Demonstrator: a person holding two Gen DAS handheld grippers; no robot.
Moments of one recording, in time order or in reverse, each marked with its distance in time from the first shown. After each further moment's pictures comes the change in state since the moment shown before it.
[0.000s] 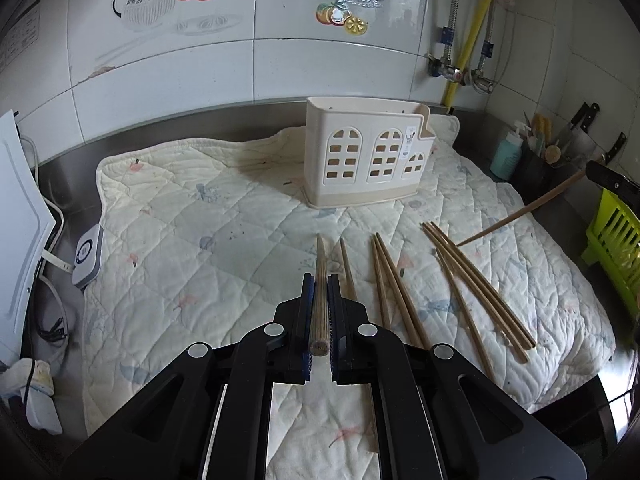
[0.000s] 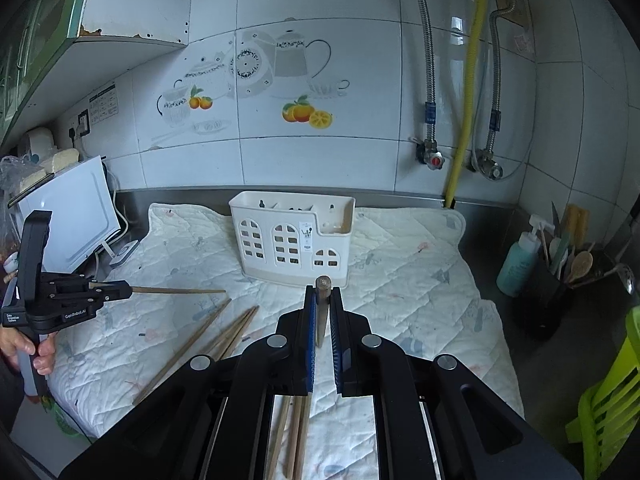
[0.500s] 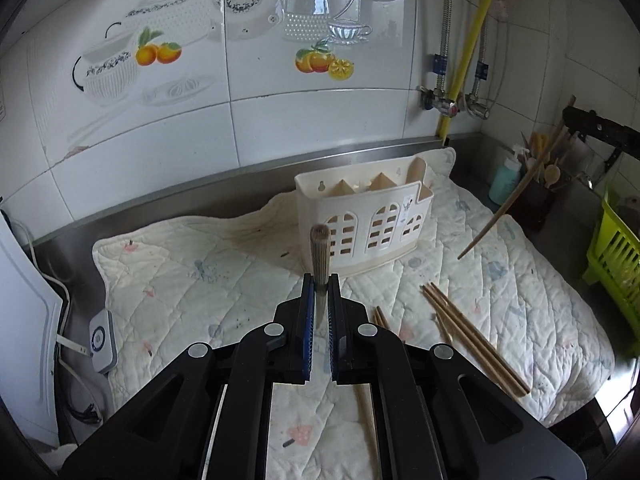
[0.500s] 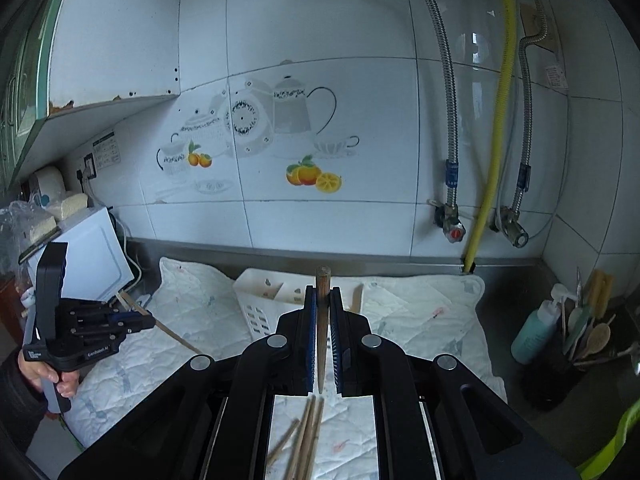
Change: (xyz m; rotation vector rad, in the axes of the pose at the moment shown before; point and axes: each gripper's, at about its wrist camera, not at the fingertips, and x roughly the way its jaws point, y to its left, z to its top) left arm 0.001 -0.010 0.093 0.087 -0.044 -0.004; right arm 0.025 -0.026 0.112 0.022 -0.063 0.088
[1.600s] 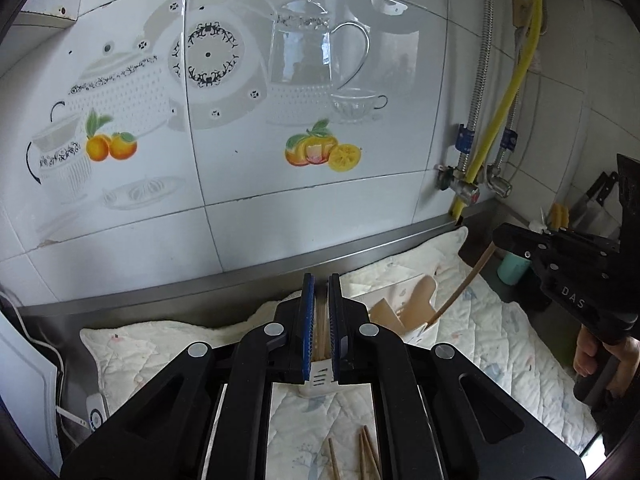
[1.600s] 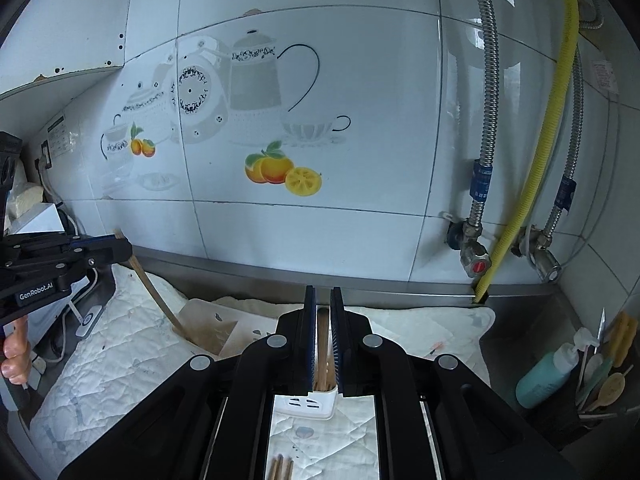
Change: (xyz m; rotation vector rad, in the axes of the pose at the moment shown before) left arm 0.049 -0.013 0.128 -0.042 -0.074 0.014; right arm 0.123 -0.019 0.036 -0.036 0.074 -0.072
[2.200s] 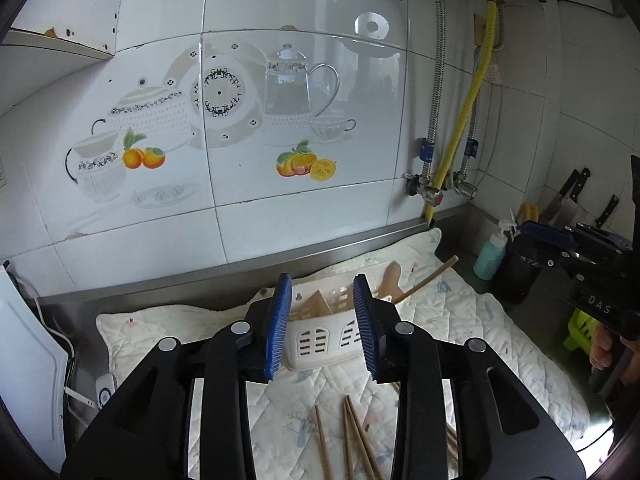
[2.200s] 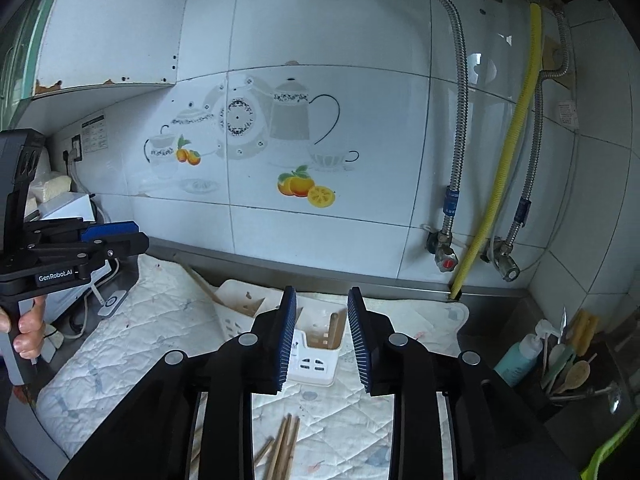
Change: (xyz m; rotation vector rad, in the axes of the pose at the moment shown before) left arm -0.091 -0.016 -0.040 0.017 -0.088 -0.020; right arm -0.112 0.027 -0.032 -0.069 -0.078 -0.005
